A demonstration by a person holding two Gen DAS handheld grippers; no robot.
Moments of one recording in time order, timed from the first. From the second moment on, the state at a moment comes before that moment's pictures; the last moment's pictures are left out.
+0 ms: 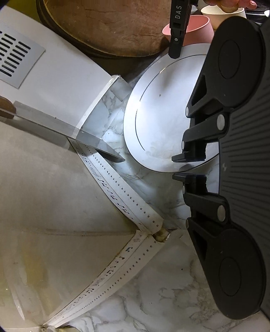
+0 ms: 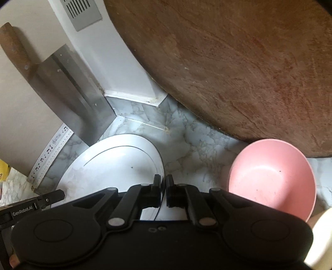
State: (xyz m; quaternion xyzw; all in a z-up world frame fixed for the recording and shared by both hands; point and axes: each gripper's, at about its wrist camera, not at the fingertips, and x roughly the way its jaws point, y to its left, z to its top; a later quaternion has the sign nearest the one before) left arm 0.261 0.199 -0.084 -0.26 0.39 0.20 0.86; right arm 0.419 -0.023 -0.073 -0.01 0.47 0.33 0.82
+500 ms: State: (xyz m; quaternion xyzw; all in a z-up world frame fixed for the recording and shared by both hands) left arm 0.215 0.197 -0.061 -0.27 0.37 0.18 0.87; right arm 0.377 -0.036 -0.051 0.00 0.46 0.33 0.83
